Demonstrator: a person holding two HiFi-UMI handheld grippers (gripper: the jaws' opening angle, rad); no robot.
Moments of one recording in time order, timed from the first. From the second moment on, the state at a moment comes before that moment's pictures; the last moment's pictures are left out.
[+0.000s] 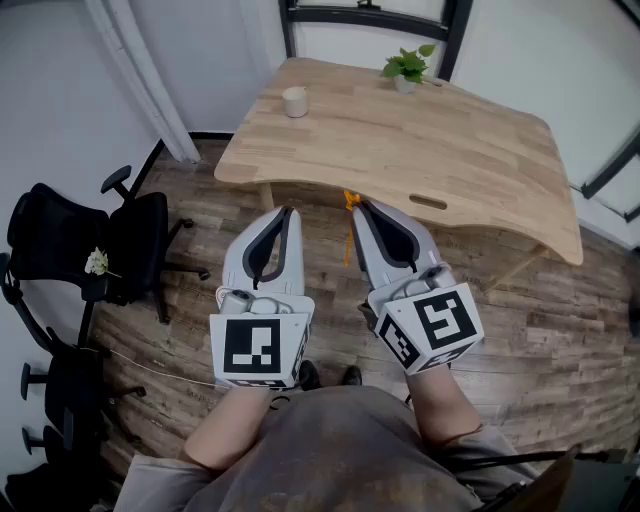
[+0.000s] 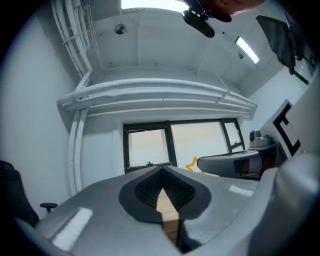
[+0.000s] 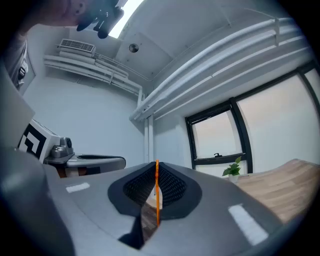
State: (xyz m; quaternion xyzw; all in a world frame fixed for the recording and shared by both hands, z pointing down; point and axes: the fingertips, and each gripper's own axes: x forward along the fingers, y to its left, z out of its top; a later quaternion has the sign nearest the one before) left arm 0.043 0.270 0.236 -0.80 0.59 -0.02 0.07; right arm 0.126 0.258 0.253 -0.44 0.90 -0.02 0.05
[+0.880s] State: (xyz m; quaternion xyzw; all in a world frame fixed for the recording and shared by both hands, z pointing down) left arm 0.066 0.257 0.250 -0.79 0.61 -0.02 0.07; right arm 0.151 0.239 0.260 -0.41 0.91 -0.03 0.06
